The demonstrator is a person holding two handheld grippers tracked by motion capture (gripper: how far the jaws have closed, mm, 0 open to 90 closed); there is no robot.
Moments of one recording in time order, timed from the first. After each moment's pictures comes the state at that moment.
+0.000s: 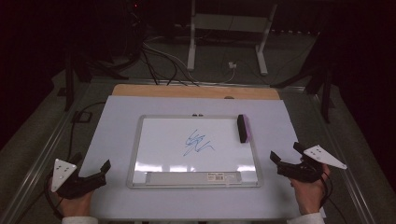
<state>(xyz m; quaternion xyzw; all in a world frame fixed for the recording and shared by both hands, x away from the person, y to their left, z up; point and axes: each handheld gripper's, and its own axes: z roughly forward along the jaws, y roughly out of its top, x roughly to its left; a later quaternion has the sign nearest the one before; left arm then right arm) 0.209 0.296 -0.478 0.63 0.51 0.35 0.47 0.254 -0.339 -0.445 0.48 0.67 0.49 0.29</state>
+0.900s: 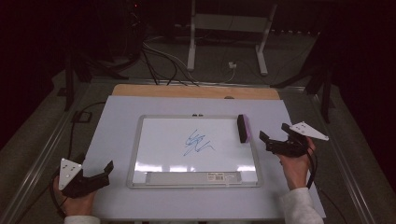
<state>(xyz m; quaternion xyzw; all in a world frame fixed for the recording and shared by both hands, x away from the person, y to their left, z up) 0.214 0.292 -0.487 0.64 0.51 0.35 0.46 0.322 -0.317 -0.436 0.48 0.68 0.49 0.27</state>
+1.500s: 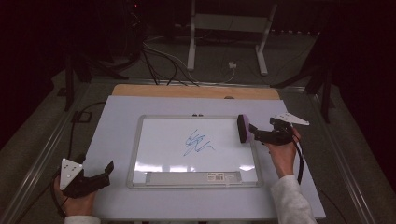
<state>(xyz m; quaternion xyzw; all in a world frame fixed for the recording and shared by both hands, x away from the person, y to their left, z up) 0.214 0.292 -0.488 0.65 0.51 0.35 0.45 0.370 -0.298 -0.453 0.50 0.70 0.46 0.23</state>
